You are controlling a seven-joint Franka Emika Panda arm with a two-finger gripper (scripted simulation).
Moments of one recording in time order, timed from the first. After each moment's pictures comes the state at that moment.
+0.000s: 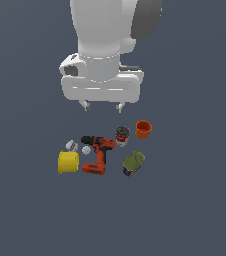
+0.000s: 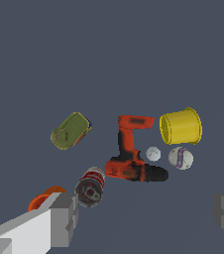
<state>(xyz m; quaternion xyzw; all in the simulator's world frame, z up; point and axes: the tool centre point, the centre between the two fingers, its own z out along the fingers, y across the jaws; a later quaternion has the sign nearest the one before) 0.009 -0.031 0.333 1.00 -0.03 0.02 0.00</state>
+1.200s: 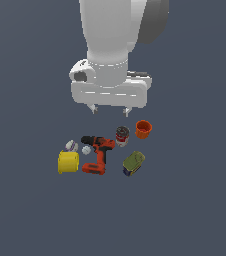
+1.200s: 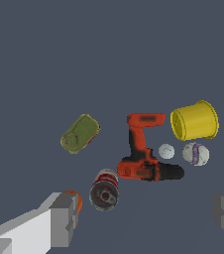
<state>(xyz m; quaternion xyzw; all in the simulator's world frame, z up) 0.013 -0.008 0.322 1.00 -0.07 0.02 -0.01</state>
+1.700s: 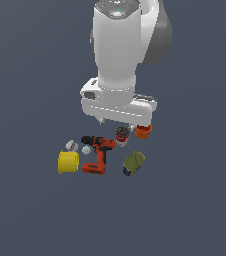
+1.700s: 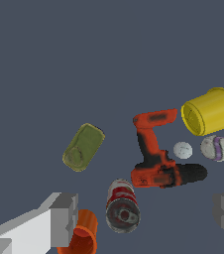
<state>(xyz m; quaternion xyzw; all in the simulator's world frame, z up) 0.033 0.011 0.280 0.99 -0.14 0.01 -0.01</state>
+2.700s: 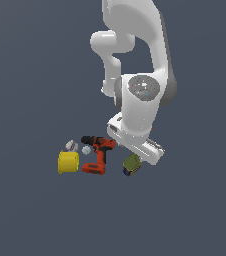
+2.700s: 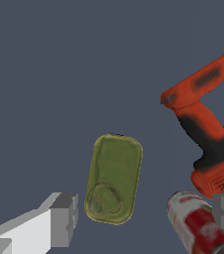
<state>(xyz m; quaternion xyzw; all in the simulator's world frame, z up) 0.063 0.067 0.160 0.94 -0.34 0.00 0.00</state>
